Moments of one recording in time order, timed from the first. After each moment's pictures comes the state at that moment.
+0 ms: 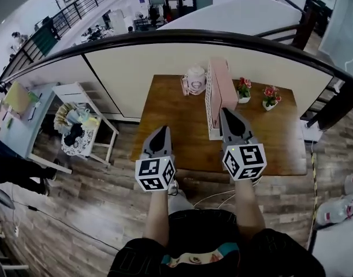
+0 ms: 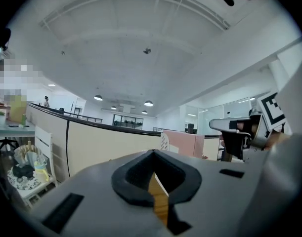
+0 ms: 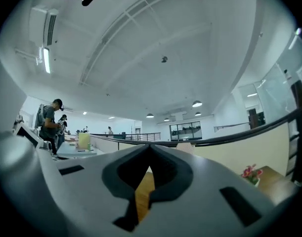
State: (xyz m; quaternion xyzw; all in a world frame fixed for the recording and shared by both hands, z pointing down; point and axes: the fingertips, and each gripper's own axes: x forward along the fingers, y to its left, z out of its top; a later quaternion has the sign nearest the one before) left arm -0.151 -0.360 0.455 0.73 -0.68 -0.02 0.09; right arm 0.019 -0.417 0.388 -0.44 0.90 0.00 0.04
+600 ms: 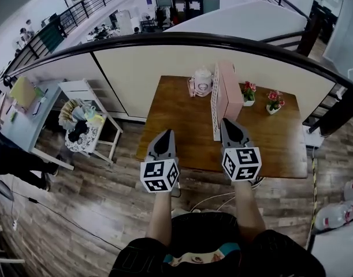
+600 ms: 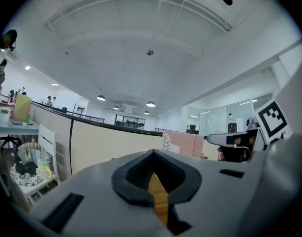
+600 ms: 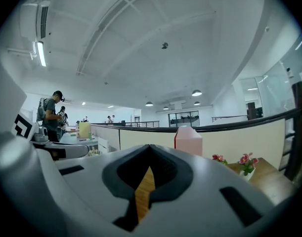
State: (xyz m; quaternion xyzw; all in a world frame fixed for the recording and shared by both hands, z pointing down) left arm -0.158 -0.336 0.457 0.72 -0.69 -0.02 0.09; right arm 0.007 -0.404 0.430 -0.44 0.90 -0.04 -0.03
